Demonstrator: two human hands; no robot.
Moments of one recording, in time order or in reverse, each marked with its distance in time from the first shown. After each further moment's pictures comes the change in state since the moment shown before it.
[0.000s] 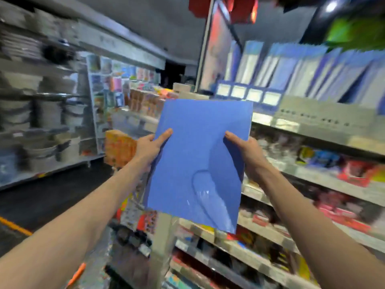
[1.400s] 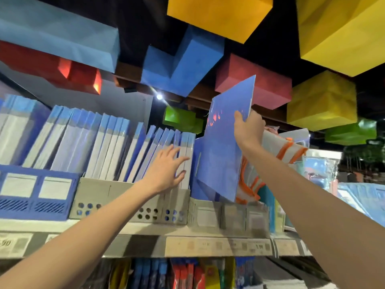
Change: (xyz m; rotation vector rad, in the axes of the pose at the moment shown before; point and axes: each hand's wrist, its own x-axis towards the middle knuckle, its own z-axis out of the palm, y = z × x) left_hand 0.101 0.143 0.680 0.751 -0.398 1.427; right_hand 0.170 -0.307 -0.472 -0.901 1.168 -0.758
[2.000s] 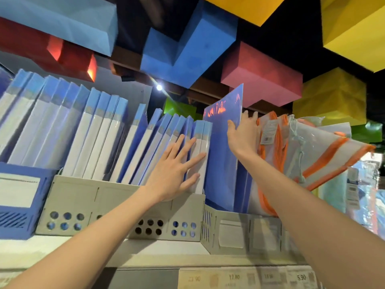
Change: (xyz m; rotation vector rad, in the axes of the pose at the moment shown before) left_hand 0.029 -0.063 0.106 0.085 0.211 0.155; right_hand 0.013 0.088 0.130 -0.407 -0.091 -0.136
